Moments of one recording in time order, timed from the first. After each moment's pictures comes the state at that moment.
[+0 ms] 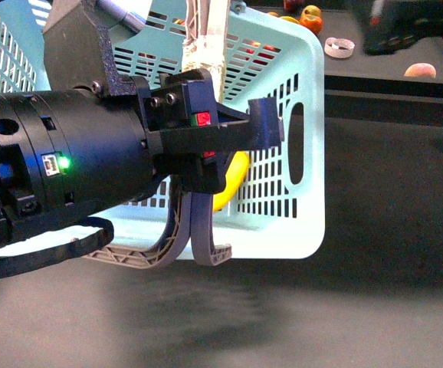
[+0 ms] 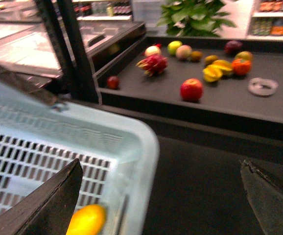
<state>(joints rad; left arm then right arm) -0.53 1.67 0.50 0.93 0.17 -0.39 0.16 1.73 0.67 0.93 -0.18 0.06</state>
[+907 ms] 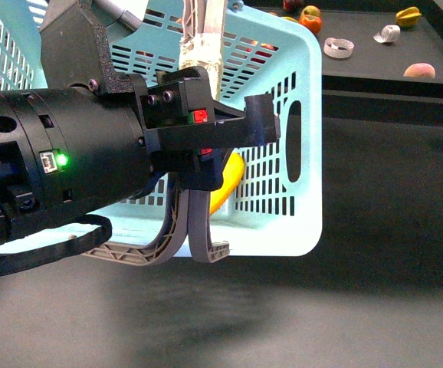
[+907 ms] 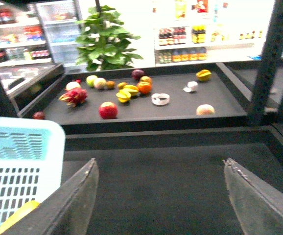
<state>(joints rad) -0.52 1.67 0.50 0.93 0.17 -0.39 -0.13 0.79 0.13 0.65 -0.11 0.06</state>
